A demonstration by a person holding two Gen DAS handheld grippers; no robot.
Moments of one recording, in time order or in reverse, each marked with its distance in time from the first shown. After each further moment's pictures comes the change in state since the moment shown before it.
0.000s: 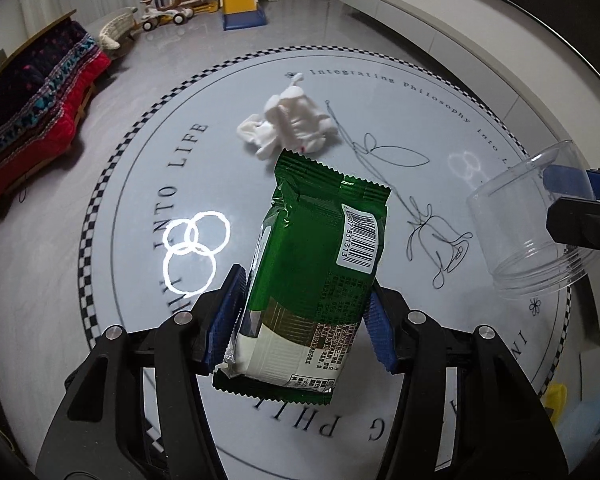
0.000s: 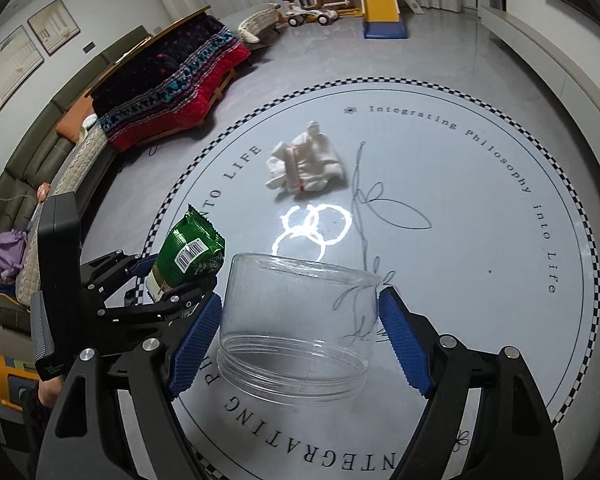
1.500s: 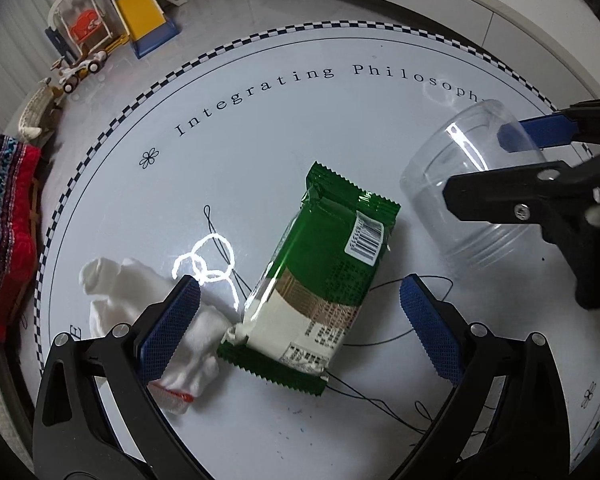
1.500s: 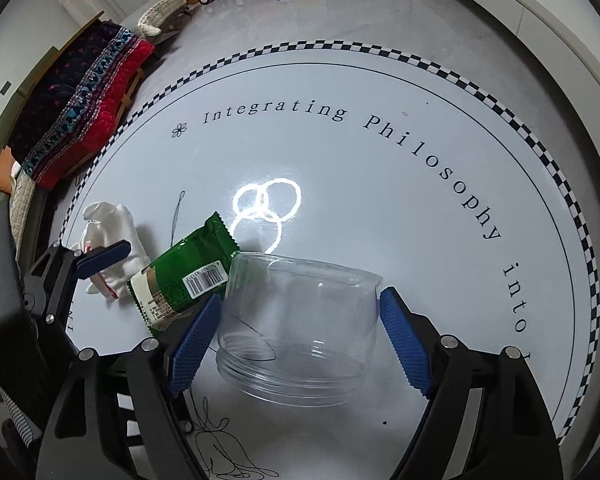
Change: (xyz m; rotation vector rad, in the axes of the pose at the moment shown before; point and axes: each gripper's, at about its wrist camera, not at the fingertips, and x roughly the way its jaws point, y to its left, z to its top) left arm 0.174 -0.113 0.153 0.384 0.111 0.005; right arm 0.121 -0.206 0.111 0.235 0.117 -0.172
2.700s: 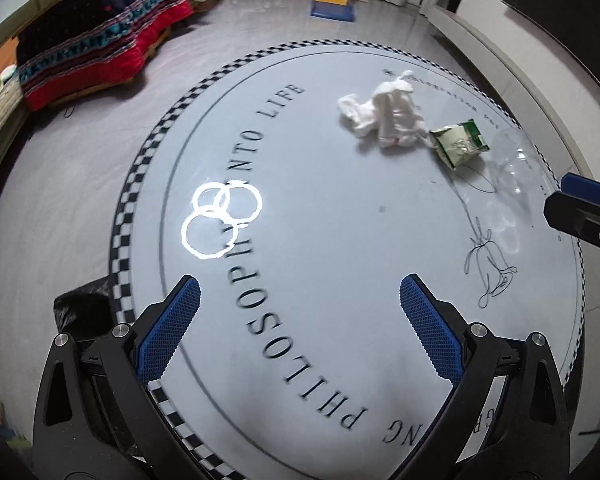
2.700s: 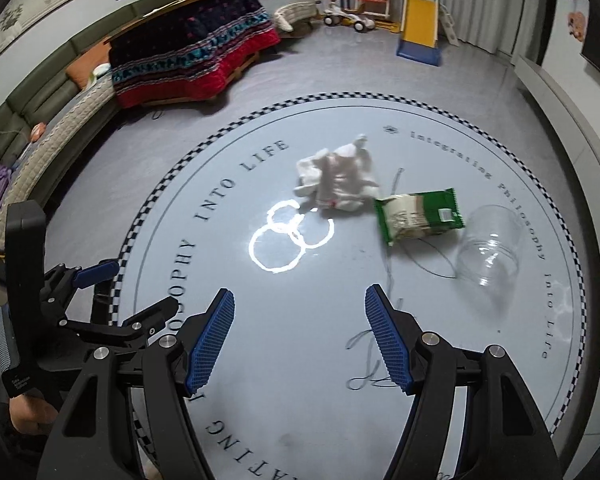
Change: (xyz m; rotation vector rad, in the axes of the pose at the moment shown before) left arm -0.138 0.068 -0.237 -0.651 -0.074 0.068; right arm -0.088 0.179 -0.126 -0.380 -0.146 0.028
